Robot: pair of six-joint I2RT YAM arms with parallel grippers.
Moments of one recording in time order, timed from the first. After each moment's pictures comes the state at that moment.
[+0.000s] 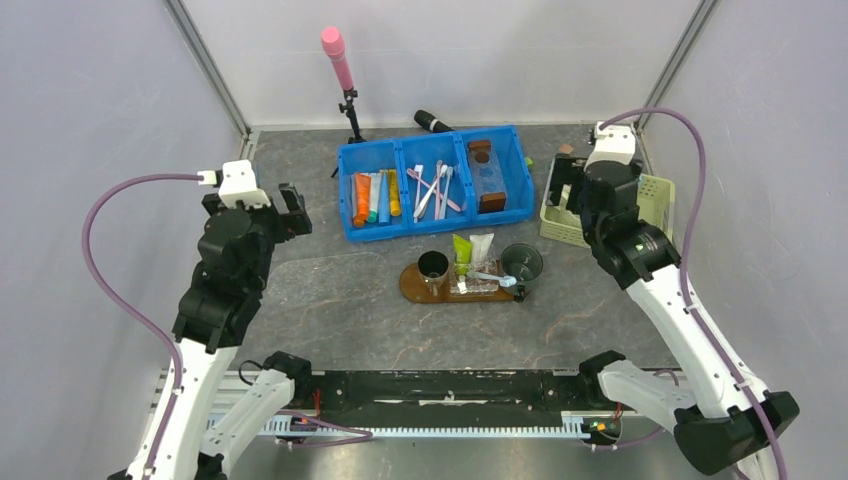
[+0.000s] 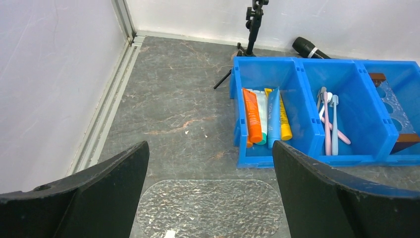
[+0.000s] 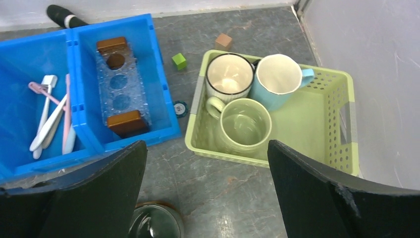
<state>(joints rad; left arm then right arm) -0.31 0.70 1.06 -0.55 -0.42 -0.14 0.42 1.01 1.12 -0.47 0.55 0.16</state>
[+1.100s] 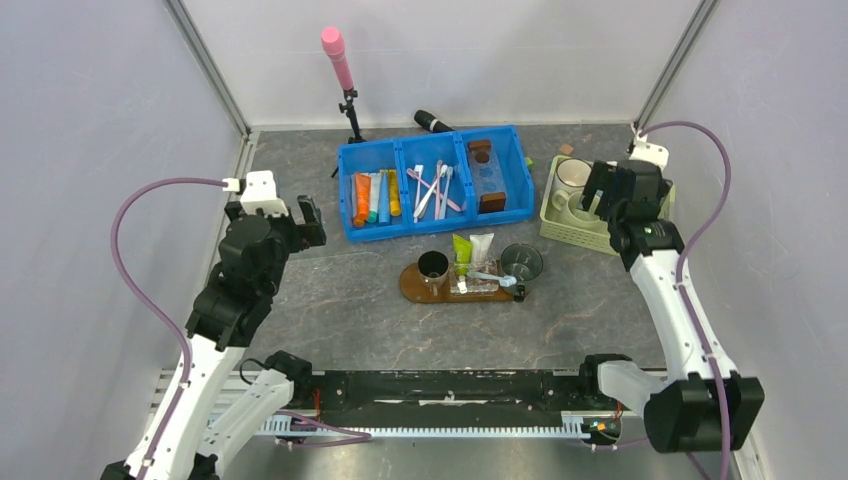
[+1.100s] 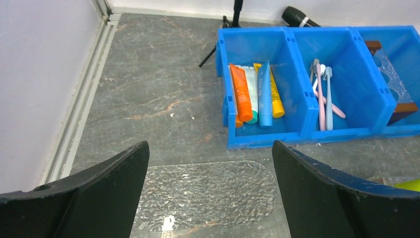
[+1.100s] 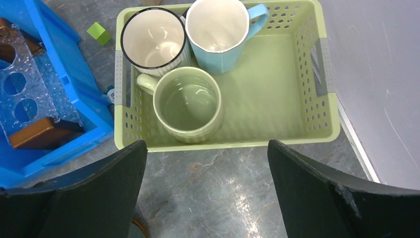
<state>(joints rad) -0.37 0.68 0.95 -0.54 -0.40 -0.17 0.03 1.12 1.03 -0.46 0.35 0.23</state>
